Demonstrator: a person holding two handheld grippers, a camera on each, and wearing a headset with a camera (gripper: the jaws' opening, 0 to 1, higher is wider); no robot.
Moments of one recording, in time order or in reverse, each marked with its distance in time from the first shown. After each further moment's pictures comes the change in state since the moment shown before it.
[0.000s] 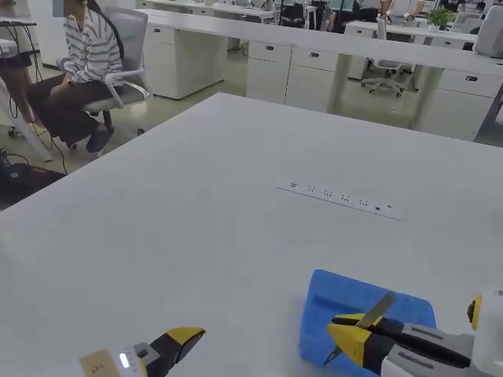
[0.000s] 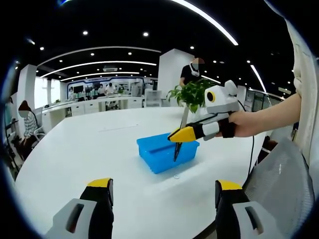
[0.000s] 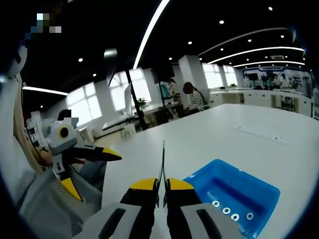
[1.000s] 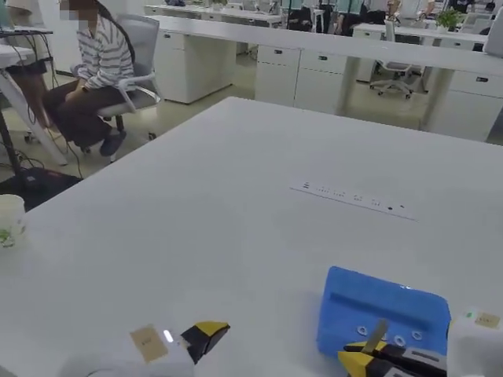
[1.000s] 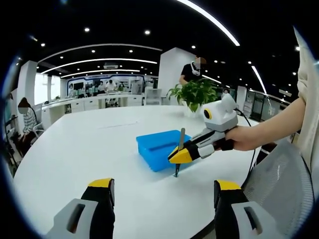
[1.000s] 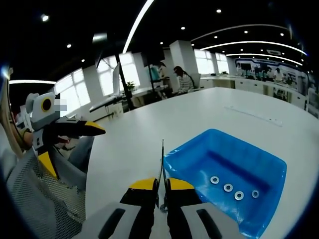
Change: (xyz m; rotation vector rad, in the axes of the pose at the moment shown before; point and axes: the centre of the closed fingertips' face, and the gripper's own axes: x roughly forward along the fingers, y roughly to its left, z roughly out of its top) left arm 0.001 0.001 -0.004 -0.025 0.017 -0.005; right arm 0.012 -0.015 -0.051 0.021 0.120 -0.100
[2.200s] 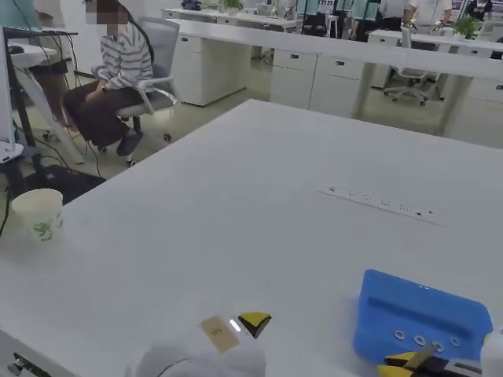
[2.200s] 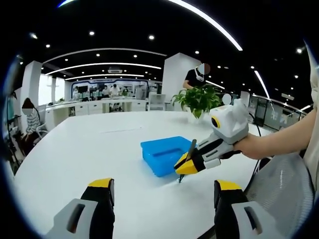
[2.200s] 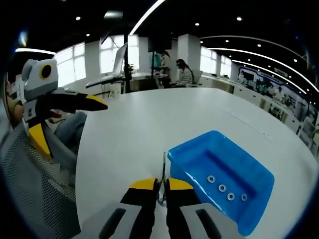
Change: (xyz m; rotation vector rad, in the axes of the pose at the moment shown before) left arm -0.006 0.004 0.010 -0.010 -0.057 0.028; right arm -0.003 0.010 -0.008 -0.177 0.125 -0.135
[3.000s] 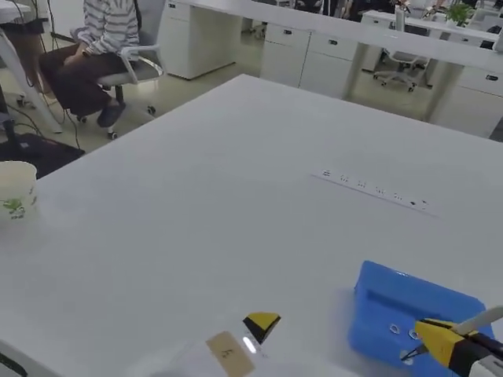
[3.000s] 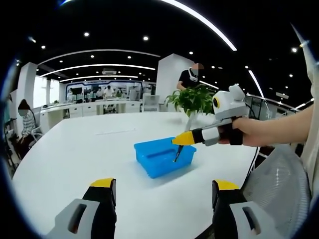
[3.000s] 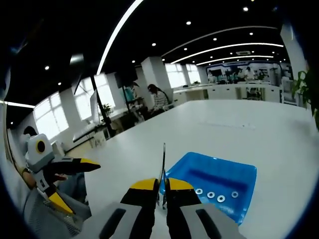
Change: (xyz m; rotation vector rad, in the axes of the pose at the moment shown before) left arm 0.002 -0.011 0.003 0.016 -0.008 -0.054; right arm -0.042 -0.030 0.055 0.342 -0.254 -0.076
